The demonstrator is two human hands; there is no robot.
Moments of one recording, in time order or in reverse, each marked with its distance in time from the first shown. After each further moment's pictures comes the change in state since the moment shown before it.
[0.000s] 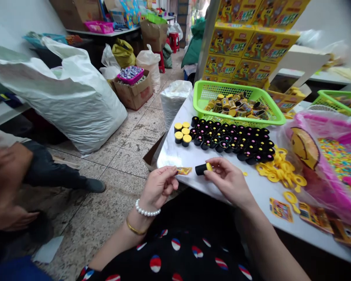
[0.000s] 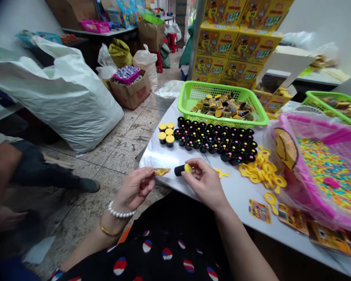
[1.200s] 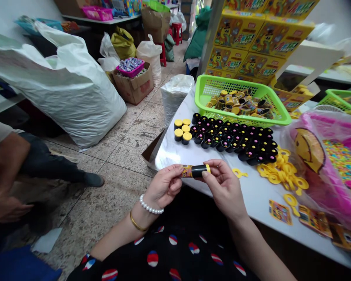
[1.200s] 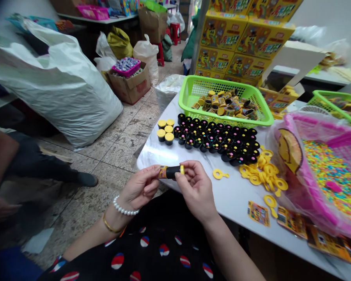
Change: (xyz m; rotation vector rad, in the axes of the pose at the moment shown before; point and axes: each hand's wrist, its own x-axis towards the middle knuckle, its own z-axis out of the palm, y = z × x) left_hand 0.008 -0.008 0.012 -0.188 -0.190 -0.140; right_hand -0.016 -0.016 0.026 0.381 0.040 0.083
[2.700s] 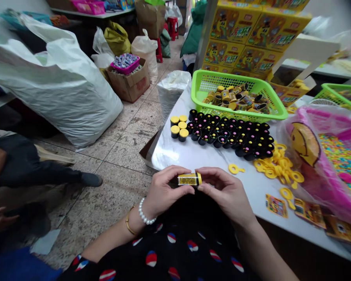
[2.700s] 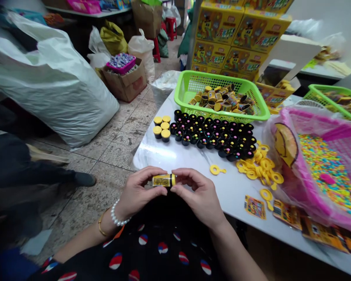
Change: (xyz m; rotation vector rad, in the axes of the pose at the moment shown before) left_hand -0.020 -0.006 0.009 0.925 0.063 0.630; right_hand -0.014 0.005 -0.025 -0.097 -0.153 0.027
